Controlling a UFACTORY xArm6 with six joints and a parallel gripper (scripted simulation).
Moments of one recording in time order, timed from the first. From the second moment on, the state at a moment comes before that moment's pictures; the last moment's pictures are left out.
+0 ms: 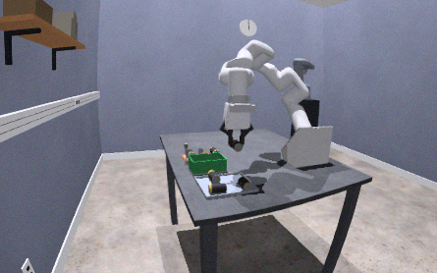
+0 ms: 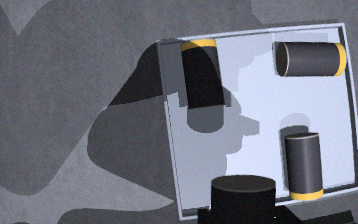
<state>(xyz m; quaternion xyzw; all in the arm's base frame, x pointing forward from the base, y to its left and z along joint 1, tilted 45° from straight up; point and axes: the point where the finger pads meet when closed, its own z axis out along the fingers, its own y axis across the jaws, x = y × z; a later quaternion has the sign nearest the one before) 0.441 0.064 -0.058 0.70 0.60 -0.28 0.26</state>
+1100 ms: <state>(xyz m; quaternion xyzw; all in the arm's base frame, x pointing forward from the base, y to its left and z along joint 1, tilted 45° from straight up) 0.441 0.064 -0.058 0.66 0.64 -0.30 0.25</state>
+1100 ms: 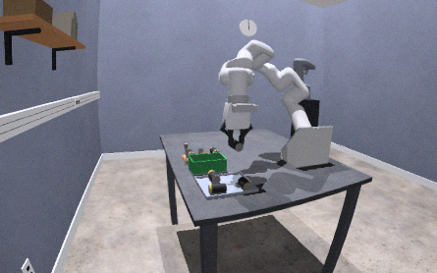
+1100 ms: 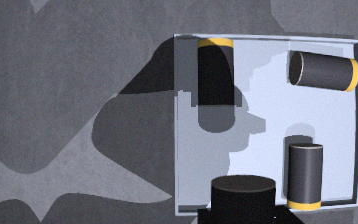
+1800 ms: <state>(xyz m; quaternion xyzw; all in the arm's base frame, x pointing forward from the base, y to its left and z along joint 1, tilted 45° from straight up) 0.470 -0.040 0.041 0.66 0.64 -0.30 0.25</state>
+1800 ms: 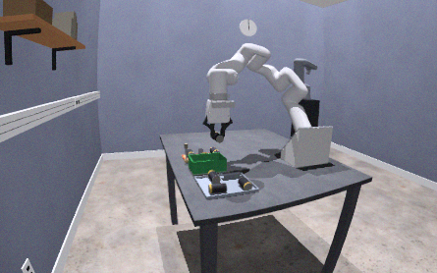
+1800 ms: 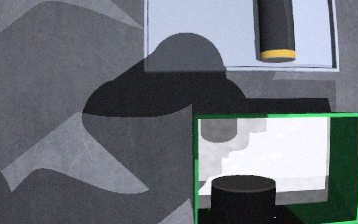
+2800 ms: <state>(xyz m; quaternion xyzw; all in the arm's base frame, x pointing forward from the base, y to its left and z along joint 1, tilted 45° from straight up) 0.499 -0.142 0.141 0.66 0.64 -0.30 0.24</state>
